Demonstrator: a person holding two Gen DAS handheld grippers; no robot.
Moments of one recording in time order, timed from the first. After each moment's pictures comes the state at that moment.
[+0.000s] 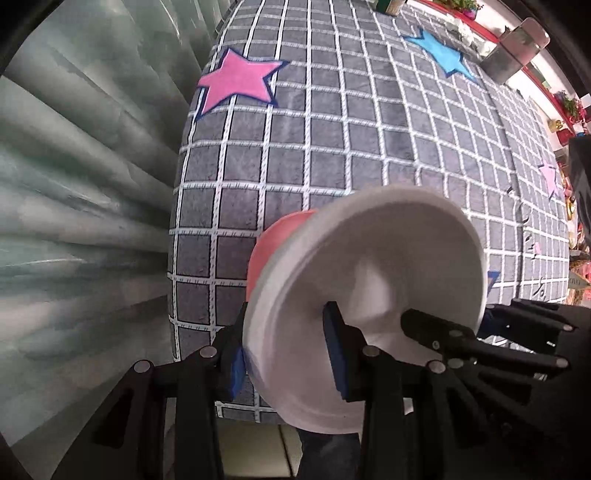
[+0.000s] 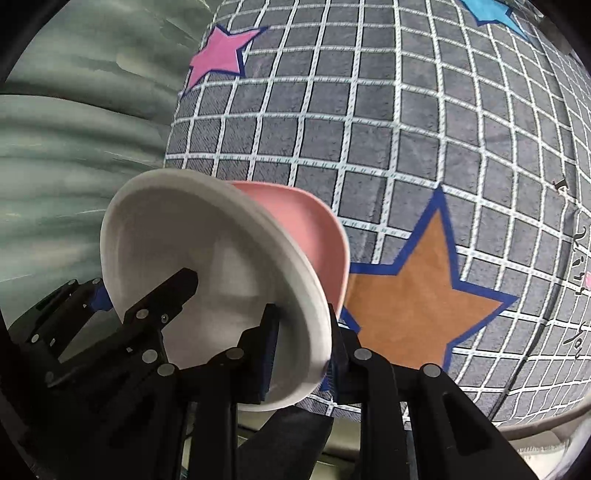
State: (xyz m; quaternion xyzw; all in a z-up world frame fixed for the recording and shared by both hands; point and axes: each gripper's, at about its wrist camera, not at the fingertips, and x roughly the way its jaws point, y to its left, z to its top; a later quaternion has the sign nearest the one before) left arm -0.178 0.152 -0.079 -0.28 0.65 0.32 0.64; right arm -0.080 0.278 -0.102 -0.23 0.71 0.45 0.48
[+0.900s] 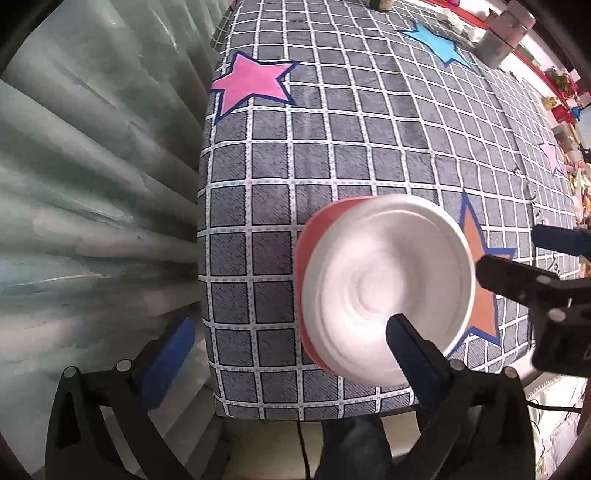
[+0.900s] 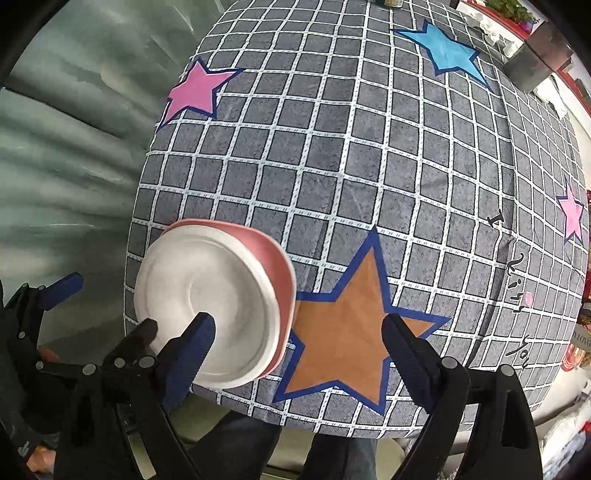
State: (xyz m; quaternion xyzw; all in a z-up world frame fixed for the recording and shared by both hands) left arm -0.185 0.160 -0.054 -0.23 0.65 0.31 0.65; right arm -0.079 0.273 -0.067 -0.28 0.65 0.42 0.57
